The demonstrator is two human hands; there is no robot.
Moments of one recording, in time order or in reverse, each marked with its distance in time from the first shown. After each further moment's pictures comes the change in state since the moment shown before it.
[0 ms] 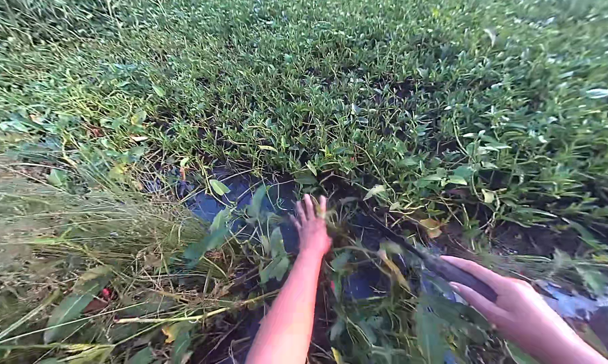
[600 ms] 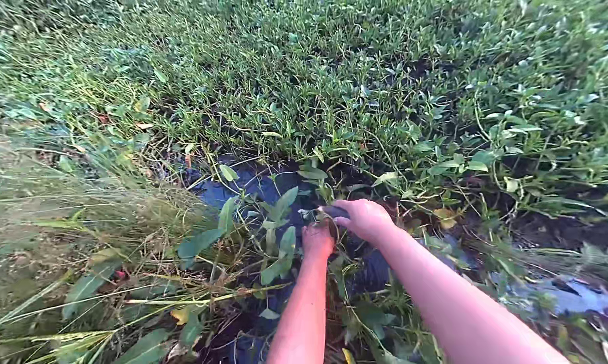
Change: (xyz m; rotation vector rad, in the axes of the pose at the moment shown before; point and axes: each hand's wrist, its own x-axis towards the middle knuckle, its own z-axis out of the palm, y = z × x) left_hand -0.031 -0.009 0.010 0.065 -0.266 -0.188; right_hand 0.178 -0.142 0.106 -0.204 -0.355 -0.061
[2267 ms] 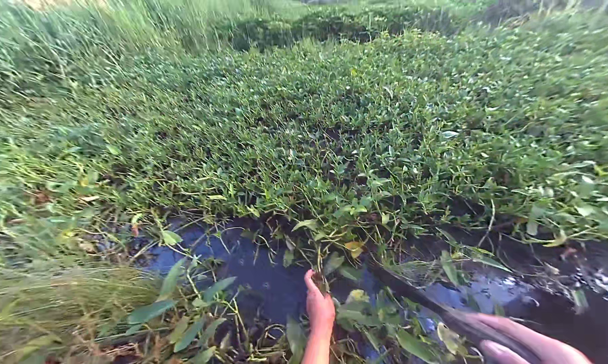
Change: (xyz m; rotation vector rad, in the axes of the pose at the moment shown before) left_hand -0.096 0.153 0.065 -0.676 0.136 -0.041; right_hand -0.399 0.171 -0.121 0.468 0.232 0.270
